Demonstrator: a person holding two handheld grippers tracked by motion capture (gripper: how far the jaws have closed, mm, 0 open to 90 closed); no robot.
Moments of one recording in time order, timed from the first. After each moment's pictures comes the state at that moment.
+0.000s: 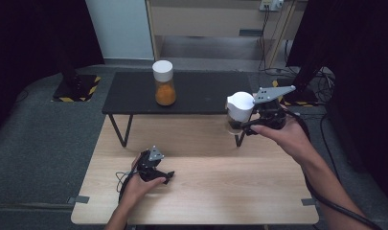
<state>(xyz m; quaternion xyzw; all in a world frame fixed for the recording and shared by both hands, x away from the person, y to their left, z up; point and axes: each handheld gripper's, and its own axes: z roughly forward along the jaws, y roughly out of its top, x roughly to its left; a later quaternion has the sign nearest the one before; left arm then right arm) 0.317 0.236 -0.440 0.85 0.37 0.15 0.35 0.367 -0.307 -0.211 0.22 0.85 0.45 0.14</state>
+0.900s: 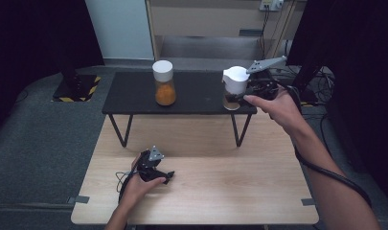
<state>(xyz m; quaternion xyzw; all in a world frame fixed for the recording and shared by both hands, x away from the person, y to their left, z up) 0.317 0.236 -0.441 0.85 0.37 0.15 0.35 0.432 -0.286 -0.189 0.25 0.85 0.44 0.15</state>
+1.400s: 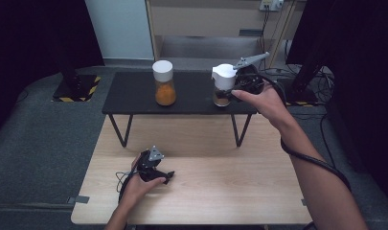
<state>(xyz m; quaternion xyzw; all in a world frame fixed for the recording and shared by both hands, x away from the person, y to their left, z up) 0.317 0.236 -0.441 0.85 0.37 0.15 0.35 0.466 -0.265 -0.204 0.25 0.85 0.44 0.13</state>
